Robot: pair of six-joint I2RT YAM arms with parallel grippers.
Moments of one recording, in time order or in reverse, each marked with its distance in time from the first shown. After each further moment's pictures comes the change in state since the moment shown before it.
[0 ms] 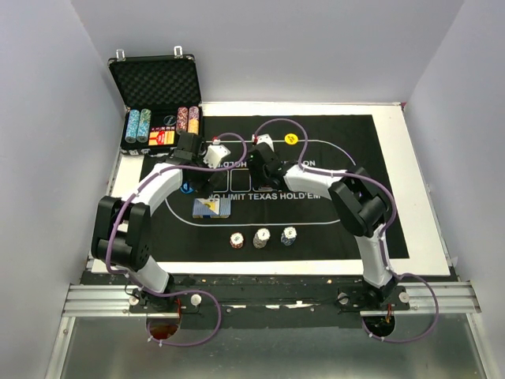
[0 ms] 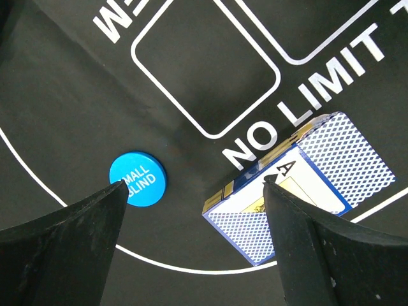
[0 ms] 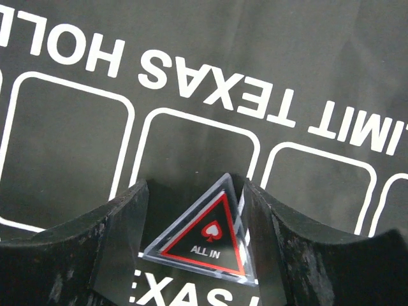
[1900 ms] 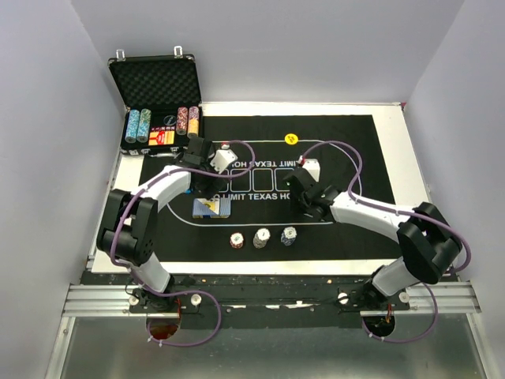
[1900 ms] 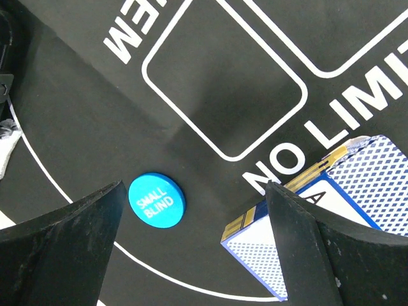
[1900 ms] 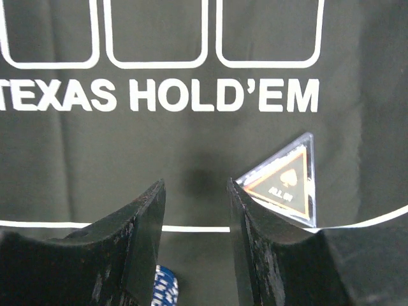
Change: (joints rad) left arm -0.053 0.055 -0.028 0.115 -0.133 0.078; right arm 0.011 -0.585 -0.559 -0.192 0.068 0.330
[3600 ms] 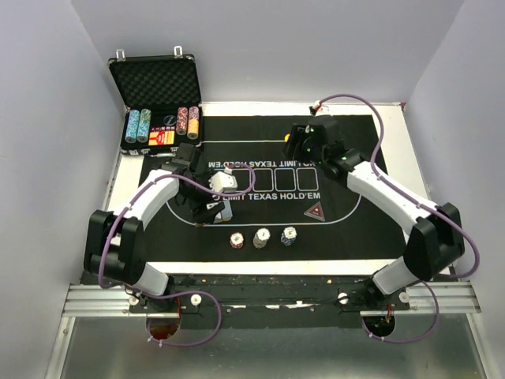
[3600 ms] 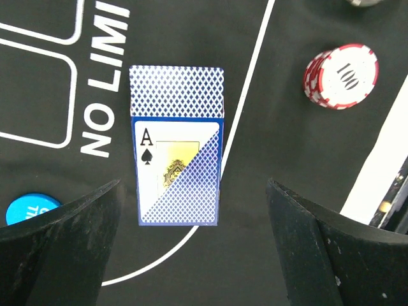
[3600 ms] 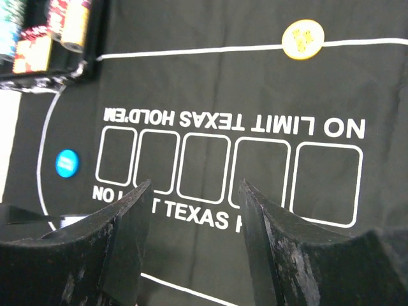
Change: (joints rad) left arm 0.049 -0.180 -0.030 -0.455 0.493 0.392; right arm -0.196 0.039 0.364 0.109 -0.313 -0.119
